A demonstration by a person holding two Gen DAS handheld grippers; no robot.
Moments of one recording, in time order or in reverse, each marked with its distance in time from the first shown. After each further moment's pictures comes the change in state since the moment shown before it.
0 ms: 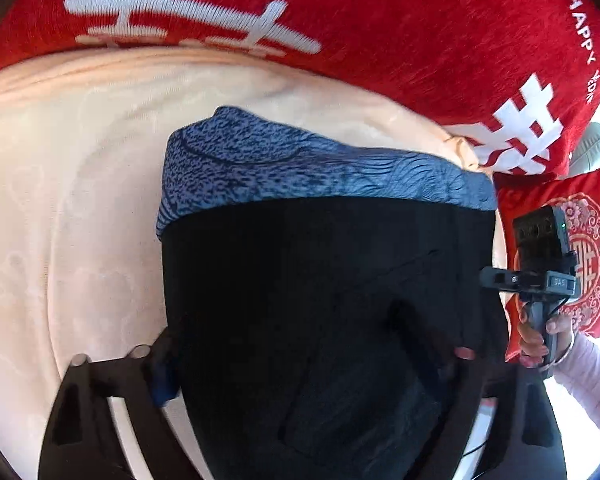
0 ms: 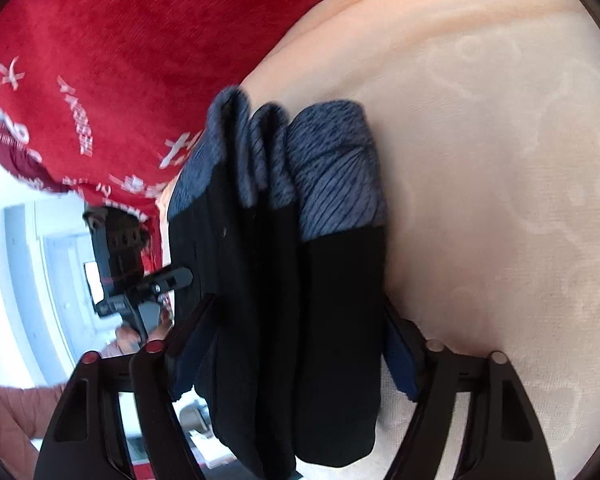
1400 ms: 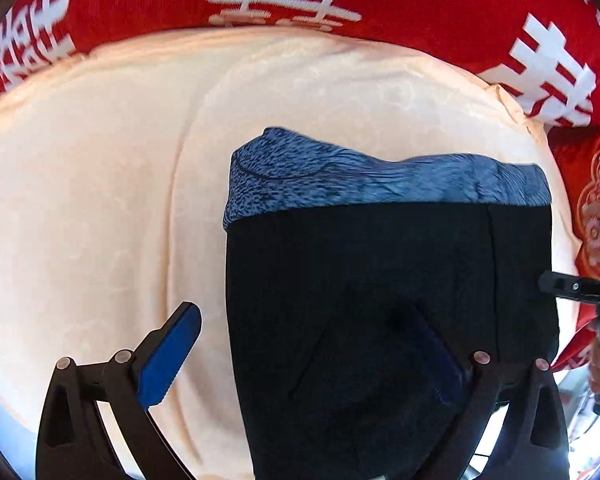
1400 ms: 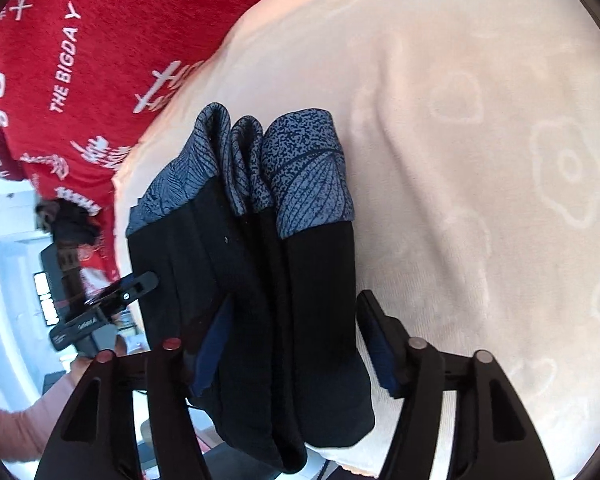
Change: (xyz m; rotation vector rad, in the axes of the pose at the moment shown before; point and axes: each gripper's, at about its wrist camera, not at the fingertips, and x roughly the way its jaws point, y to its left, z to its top) left arm -0.053 -0.023 -0.109 0.003 -0.018 0.368; right arm 0.011 0.046 -0.106 0.021 -0.035 -0.248
